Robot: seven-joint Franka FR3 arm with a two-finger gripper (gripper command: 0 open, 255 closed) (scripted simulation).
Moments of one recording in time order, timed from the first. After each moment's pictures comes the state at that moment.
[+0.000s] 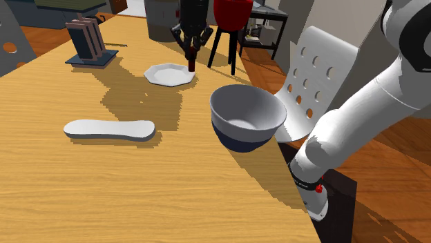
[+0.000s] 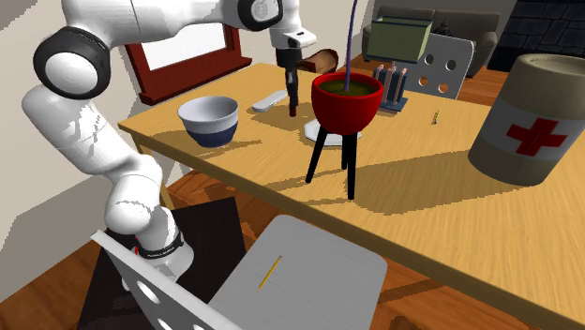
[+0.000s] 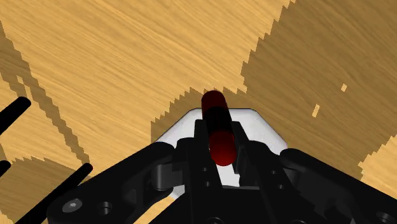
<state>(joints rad) -0.06 -0.25 0.30 -1.85 0.00 1.71 0.60</state>
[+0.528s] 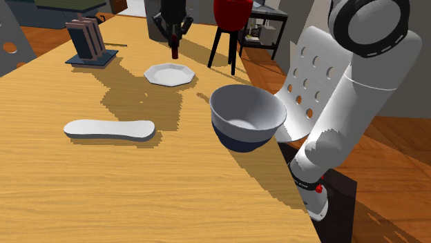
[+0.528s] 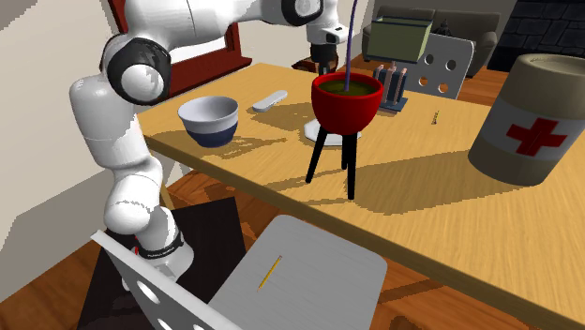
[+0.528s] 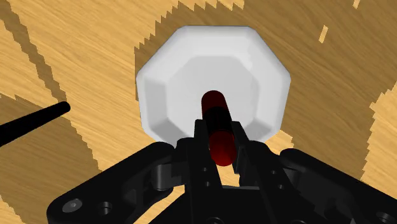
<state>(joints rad) -0.07 0.07 0.31 -1.48 -0.09 1.65 0.59</state>
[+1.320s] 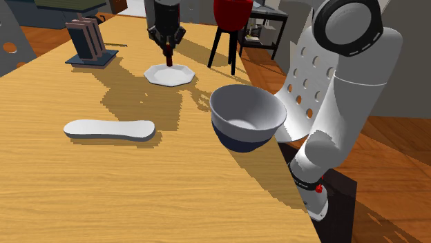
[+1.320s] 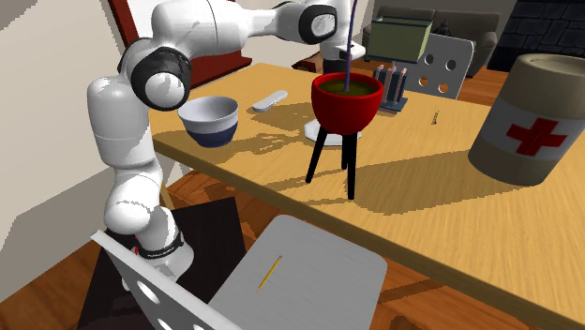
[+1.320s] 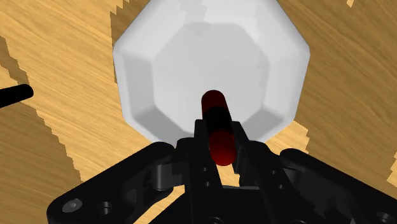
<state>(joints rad) -0.07 0.18 0.31 -1.45 -0.13 1.73 0.59</state>
